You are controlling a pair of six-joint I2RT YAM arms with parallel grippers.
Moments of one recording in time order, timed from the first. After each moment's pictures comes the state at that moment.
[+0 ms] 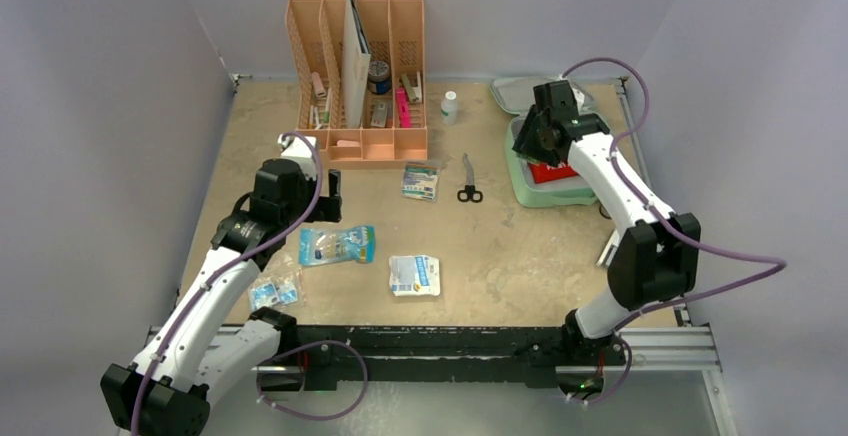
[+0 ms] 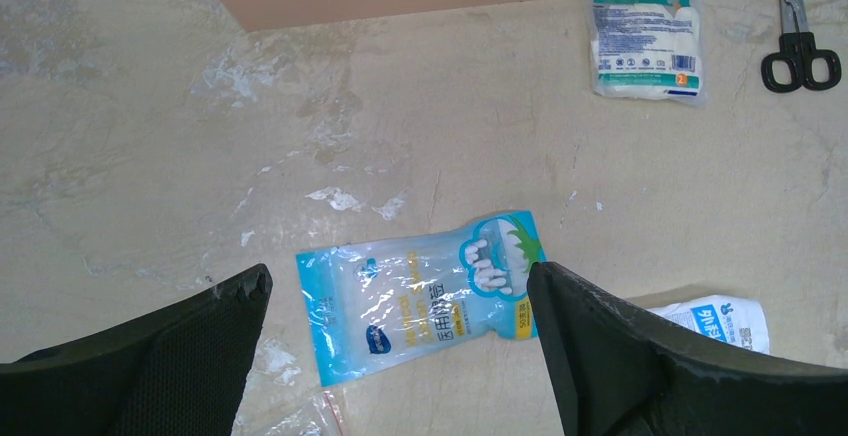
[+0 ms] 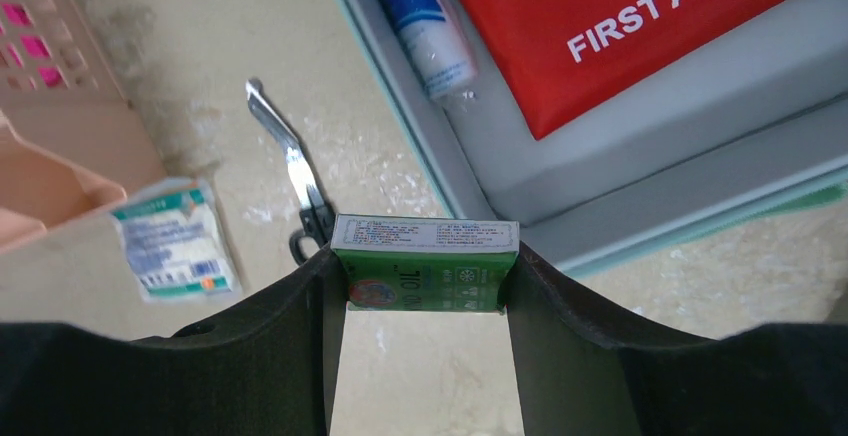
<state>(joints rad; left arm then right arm) -0.33 0.88 0.82 -0.58 -0.14 -0.18 0.26 1.56 1.38 -0.75 0.21 0.57</state>
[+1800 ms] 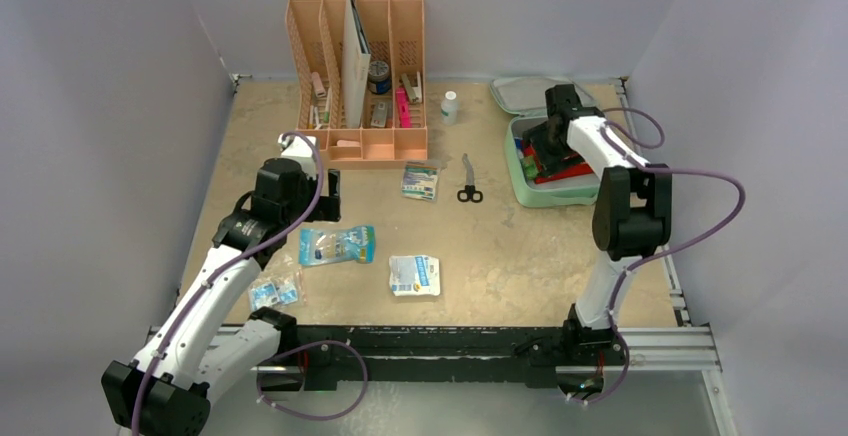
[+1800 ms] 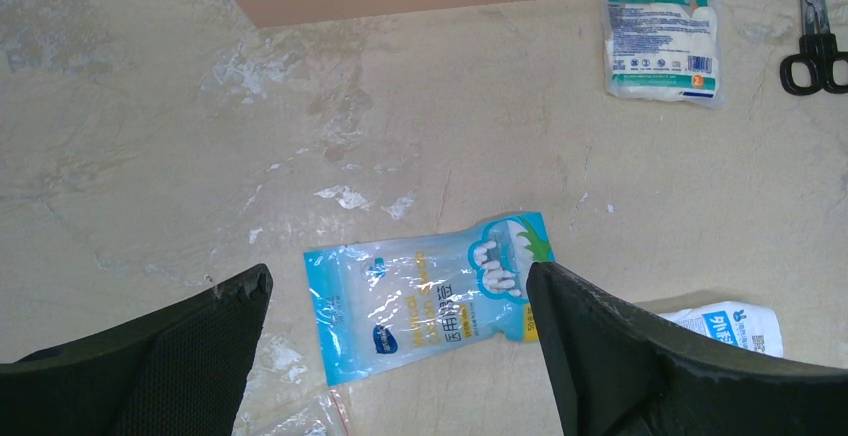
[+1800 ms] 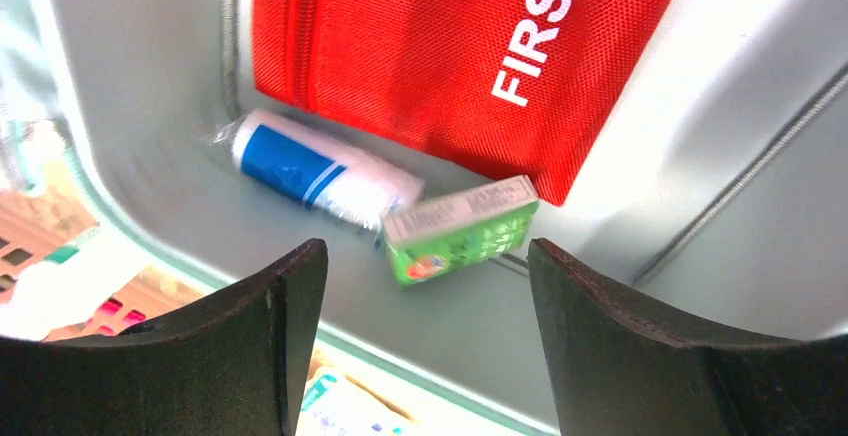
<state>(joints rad) -0.33 0.89 0.82 -0.58 -0.16 -0.18 0.08 1.92 1.48 -0.75 0.13 1.25</state>
